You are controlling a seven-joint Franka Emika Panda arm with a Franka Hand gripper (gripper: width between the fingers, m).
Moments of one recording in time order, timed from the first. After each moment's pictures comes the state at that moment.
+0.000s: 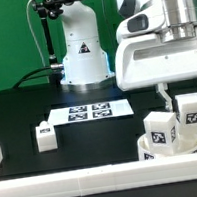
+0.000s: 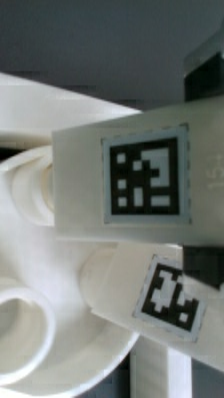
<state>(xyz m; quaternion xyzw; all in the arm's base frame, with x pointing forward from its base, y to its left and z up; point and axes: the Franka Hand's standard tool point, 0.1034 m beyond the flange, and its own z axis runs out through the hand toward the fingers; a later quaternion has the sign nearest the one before) 0.625 0.112 0.081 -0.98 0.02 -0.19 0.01</state>
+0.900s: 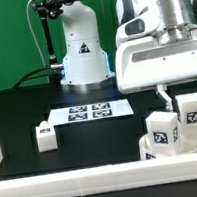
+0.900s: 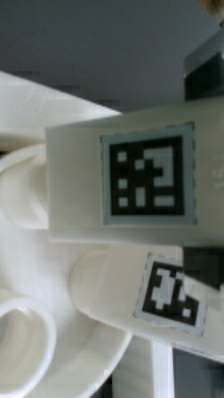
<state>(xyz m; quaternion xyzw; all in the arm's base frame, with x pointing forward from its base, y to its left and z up) 0.624 0.115 0.080 -0.96 0.03 -0.27 0.02</state>
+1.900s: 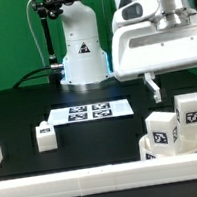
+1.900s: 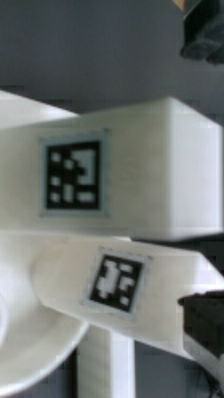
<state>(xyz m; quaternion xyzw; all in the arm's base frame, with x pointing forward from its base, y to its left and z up) 0.633 0.108 0.108 -0.97 0.01 -0.26 0.01</state>
